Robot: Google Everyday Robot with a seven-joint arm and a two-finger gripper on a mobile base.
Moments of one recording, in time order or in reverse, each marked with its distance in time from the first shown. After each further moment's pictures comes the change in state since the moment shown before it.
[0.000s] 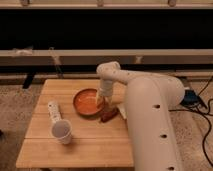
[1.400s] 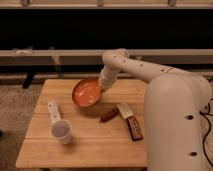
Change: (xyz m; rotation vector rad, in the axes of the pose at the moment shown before) arm -0.020 0.017 -0.116 -0.111 -0.223 -0.024
